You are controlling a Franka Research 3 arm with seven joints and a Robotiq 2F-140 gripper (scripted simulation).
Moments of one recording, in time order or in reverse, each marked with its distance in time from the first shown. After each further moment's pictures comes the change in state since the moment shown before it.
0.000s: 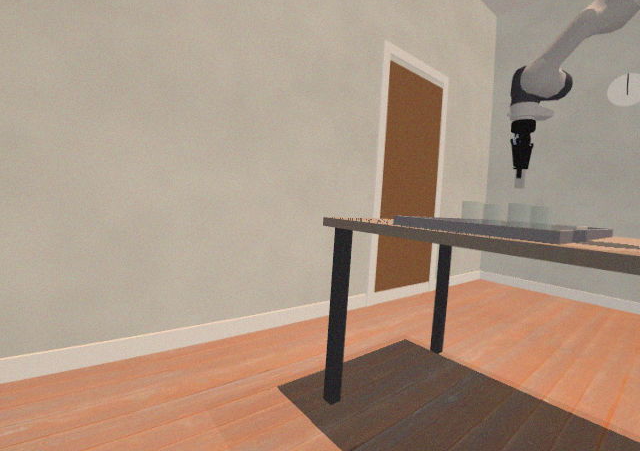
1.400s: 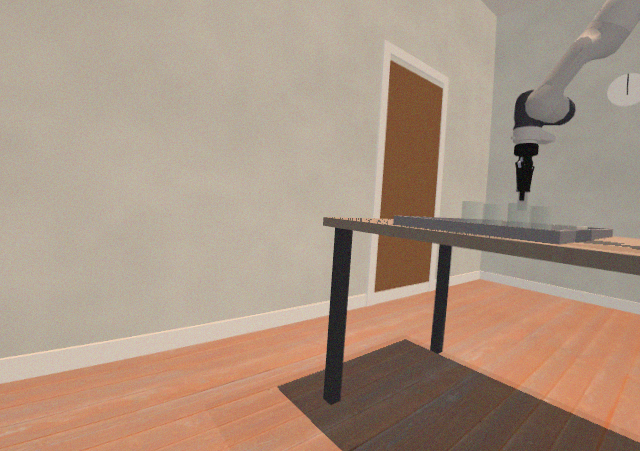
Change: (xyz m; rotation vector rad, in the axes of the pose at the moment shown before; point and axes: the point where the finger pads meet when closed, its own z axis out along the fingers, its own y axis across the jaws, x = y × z) arm 0.003 -0.026 0.078 -0.017 0.004 -0.104
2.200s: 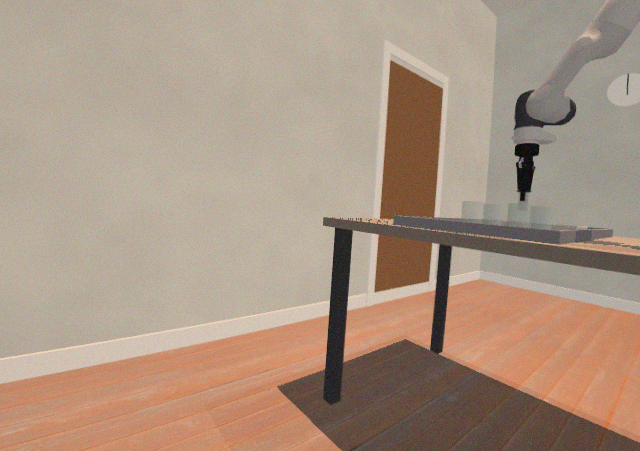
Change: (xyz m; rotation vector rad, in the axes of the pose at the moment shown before) arm 0.003 0.001 0.001 0.001 0.001 0.000
